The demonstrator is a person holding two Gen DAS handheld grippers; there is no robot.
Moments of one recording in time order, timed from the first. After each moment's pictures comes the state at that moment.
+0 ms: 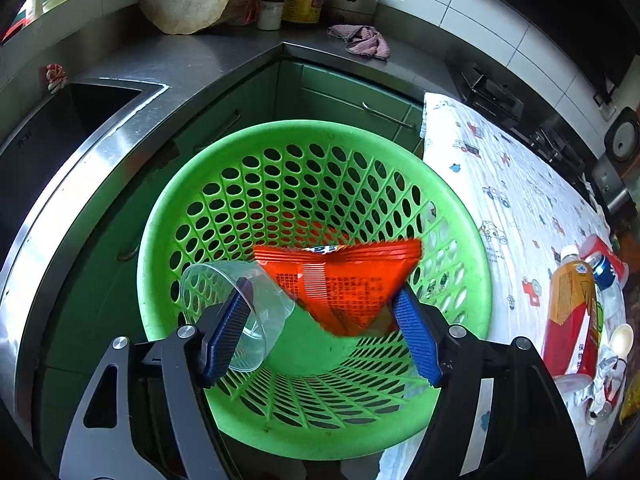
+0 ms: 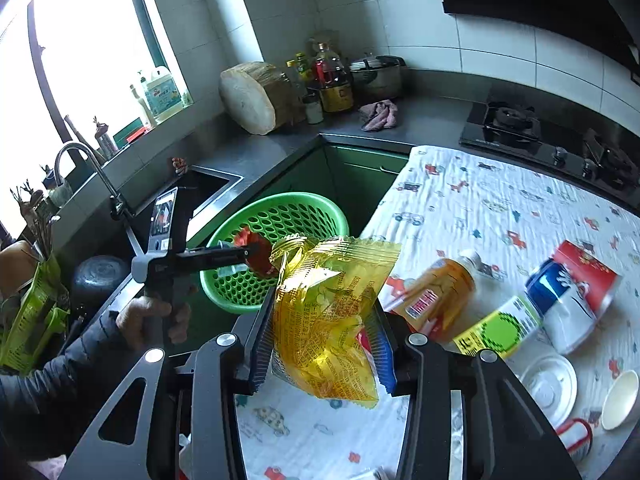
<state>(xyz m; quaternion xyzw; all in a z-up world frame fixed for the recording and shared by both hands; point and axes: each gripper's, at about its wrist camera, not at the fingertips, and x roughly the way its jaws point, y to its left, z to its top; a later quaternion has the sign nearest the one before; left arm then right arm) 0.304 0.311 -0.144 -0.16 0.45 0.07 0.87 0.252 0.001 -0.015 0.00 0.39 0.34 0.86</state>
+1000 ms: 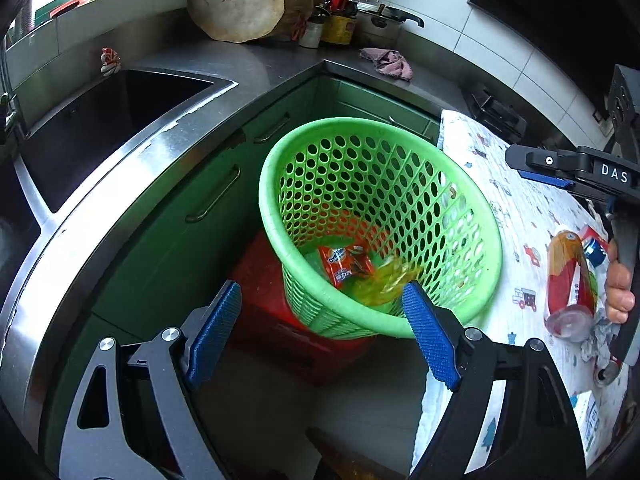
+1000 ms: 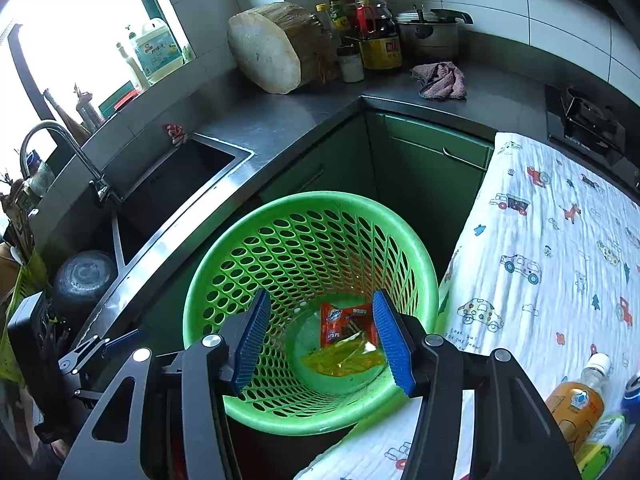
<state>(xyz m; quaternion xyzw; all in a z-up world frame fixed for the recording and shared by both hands) 0.199 0.347 -0.133 -0.17 0.42 0.11 0.89 0.369 0.166 -0.083 -0.03 0.45 0.37 0.81</state>
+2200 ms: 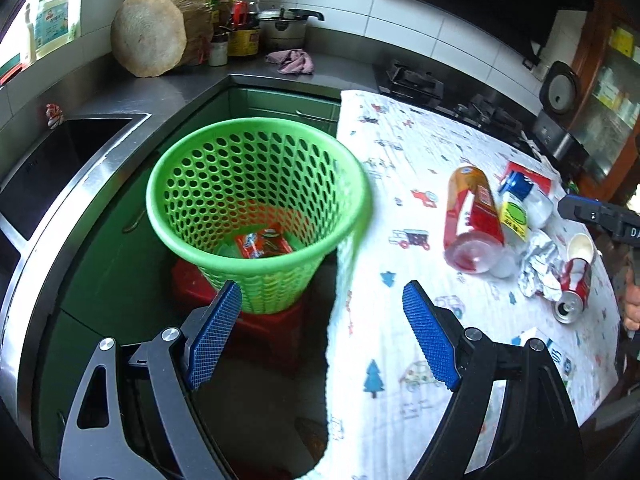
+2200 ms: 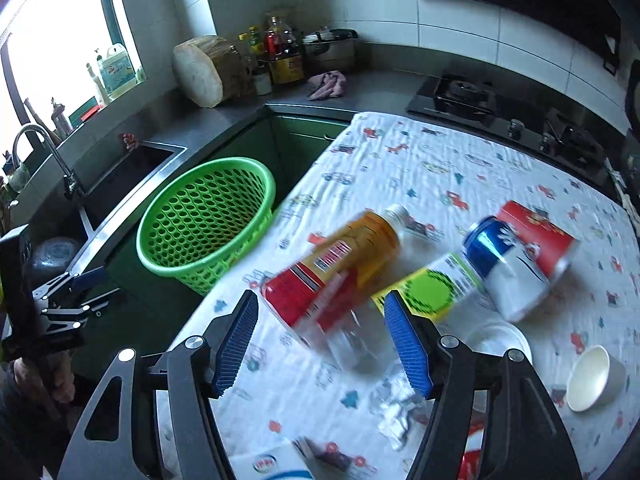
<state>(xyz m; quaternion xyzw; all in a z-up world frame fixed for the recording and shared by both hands) 0.161 0.217 -0.095 -0.10 0.41 0.00 0.91 0.255 -0.064 -0.054 -0.04 0.43 0.25 0.87</state>
